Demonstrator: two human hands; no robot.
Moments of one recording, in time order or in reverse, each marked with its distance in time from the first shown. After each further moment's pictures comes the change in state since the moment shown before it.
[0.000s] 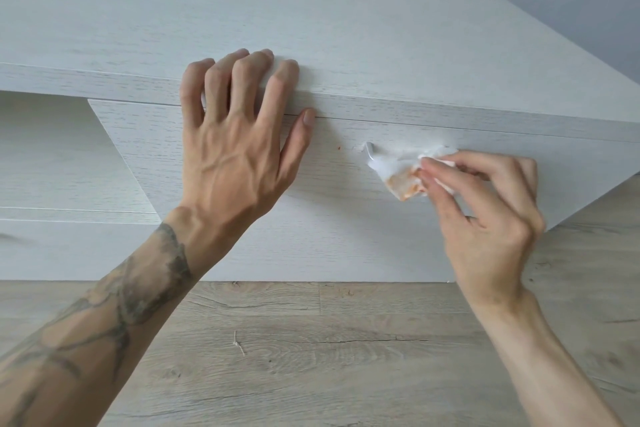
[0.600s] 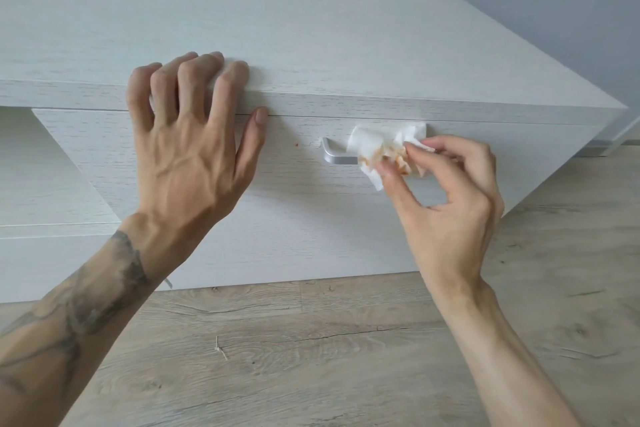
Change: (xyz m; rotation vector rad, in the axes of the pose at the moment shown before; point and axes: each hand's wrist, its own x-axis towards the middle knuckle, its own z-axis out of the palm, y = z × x) left_hand 0.000 0.002 -0.007 -0.037 -0.040 -0.010; right_hand 0.000 -0.011 -0.009 0.075 0.036 0.319
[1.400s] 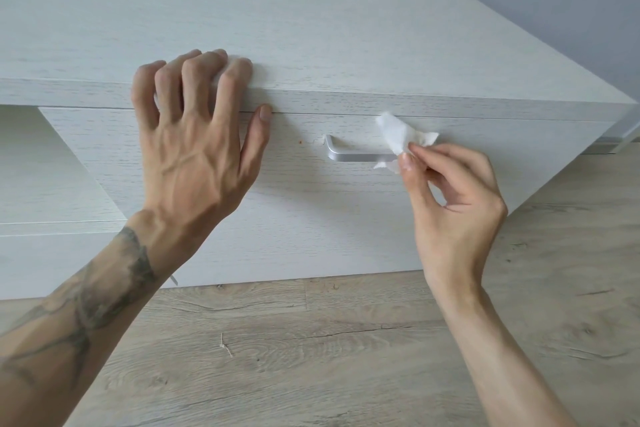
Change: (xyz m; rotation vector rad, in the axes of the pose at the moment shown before) left_hand 0.001 0.001 0.001 0.006 0.002 -0.007; right_hand -0.009 -0.002 0.004 0.295 0.022 0.219
